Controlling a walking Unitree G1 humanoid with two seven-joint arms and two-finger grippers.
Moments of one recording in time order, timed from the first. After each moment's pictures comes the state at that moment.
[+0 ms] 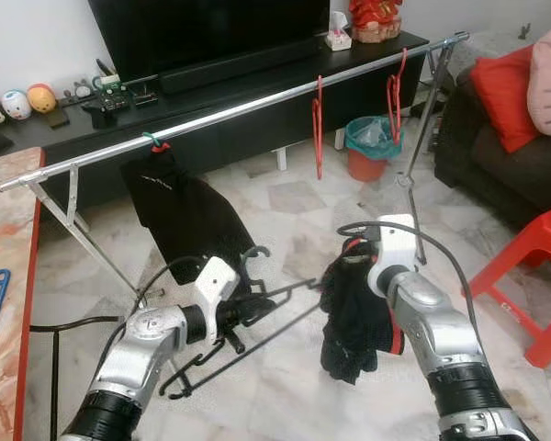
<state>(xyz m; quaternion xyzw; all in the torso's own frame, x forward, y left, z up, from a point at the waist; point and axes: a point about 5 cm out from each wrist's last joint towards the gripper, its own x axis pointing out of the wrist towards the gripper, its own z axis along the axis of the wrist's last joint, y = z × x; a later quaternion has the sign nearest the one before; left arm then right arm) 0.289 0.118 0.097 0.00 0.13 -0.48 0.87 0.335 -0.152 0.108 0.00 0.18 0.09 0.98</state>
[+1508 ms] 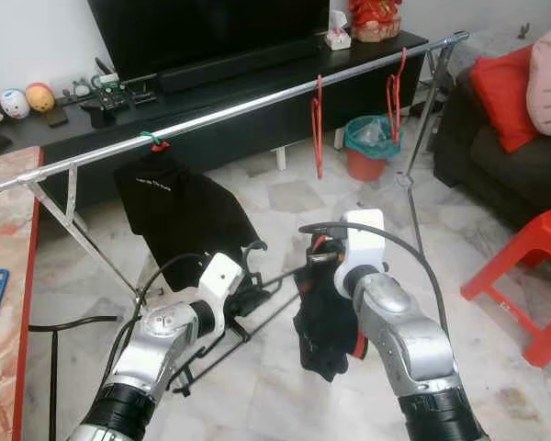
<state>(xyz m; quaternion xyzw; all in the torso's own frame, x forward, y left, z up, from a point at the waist) 0.296 0.113 0.088 0.02 0.14 -0.43 0.89 0.310 -0.099 0.137 0.00 0.15 0.11 0.98</state>
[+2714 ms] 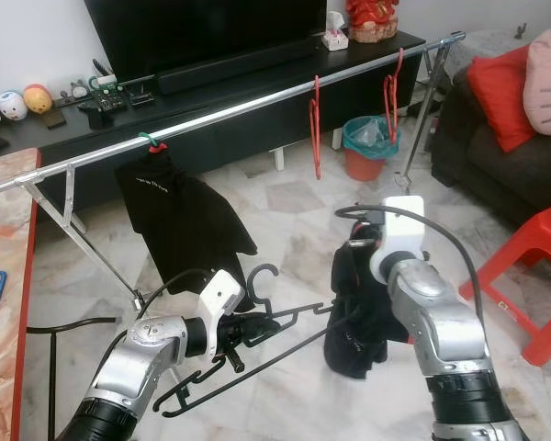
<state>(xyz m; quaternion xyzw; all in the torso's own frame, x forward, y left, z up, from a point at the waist) 0.276 0.119 0.088 0.01 0.18 -0.50 0.84 0.326 -0.135 0.146 -0.02 0.14 0.05 0.99</state>
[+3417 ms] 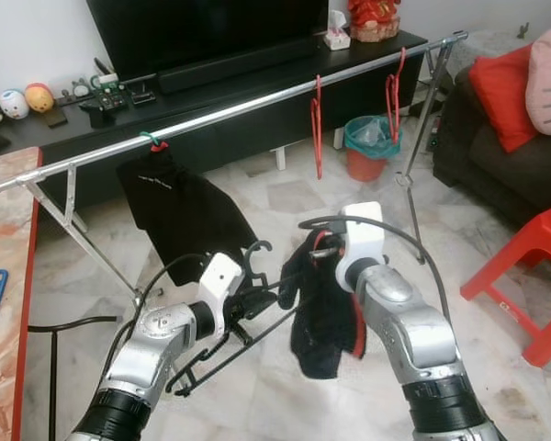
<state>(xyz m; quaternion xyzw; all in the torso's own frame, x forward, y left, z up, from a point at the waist) 0.295 0.115 0.095 0.02 0.13 -0.43 0.90 0.316 -0.091 0.140 -0.02 0.16 0.15 0.97</state>
